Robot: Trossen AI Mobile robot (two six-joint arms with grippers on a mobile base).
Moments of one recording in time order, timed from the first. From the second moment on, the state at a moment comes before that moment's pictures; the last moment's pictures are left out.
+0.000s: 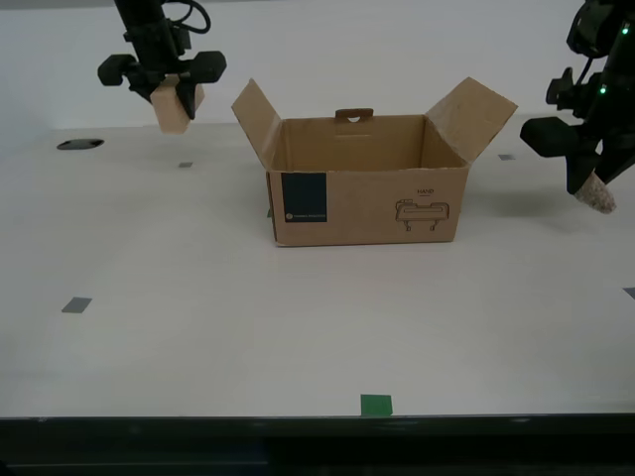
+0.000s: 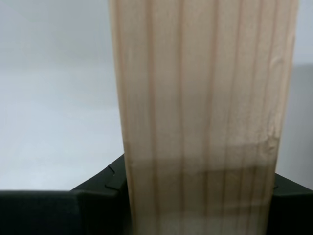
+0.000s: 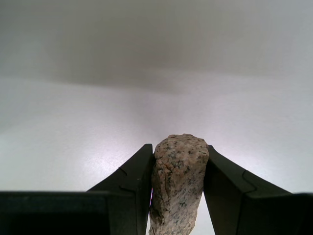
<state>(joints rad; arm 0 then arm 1) -0.04 1.90 1.11 -0.64 0.02 -0.10 -0.15 2.47 2.31 -1.09 -0.01 -0.02</state>
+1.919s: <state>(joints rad) 0.17 1.46 1.50 -0.84 -0.07 -0.10 -0.45 2.10 2.35 -1.18 0.13 0.03</state>
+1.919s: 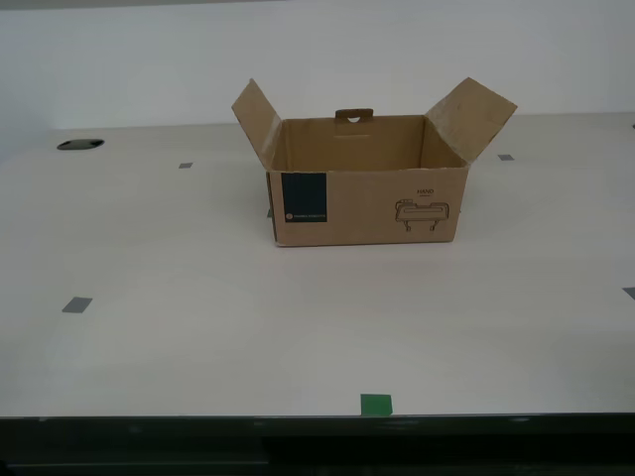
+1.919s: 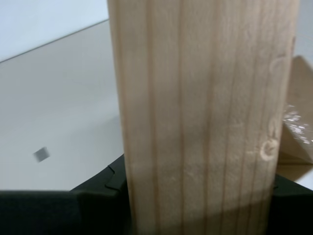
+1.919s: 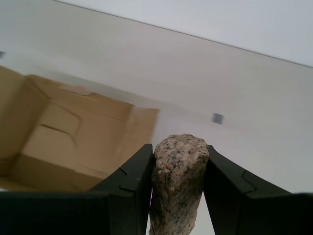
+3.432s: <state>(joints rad) 0.24 1.47 1.20 -0.49 -0.31 -0.06 -0.57 1.80 1.50 -0.46 0.24 0.03</state>
